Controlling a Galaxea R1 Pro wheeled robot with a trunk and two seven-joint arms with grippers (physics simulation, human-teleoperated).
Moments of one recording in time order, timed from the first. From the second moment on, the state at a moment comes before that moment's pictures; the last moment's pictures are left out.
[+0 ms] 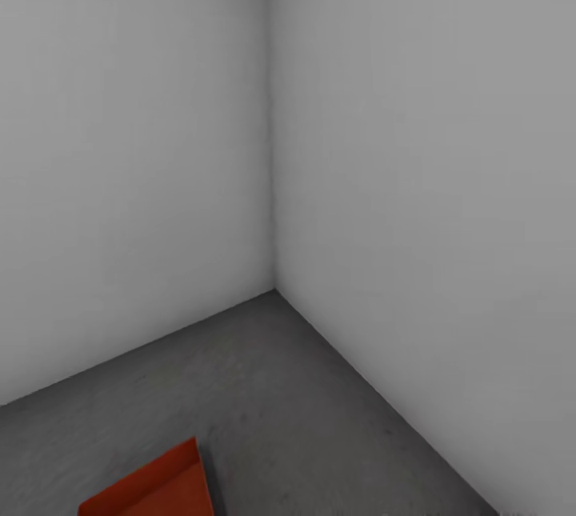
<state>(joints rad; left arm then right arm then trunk) -0.36 0.02 0.02 0.00 0.06 0.00 0.04 -0.22 0.12 0.50 0.03 -0.43 -0.11 -0.02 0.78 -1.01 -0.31</state>
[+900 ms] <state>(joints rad) -0.36 0.02 0.02 0.00 0.06 0.00 0.04 -0.22 0.12 0.50 0.03 -0.43 -0.11 -0.01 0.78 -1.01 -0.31</state>
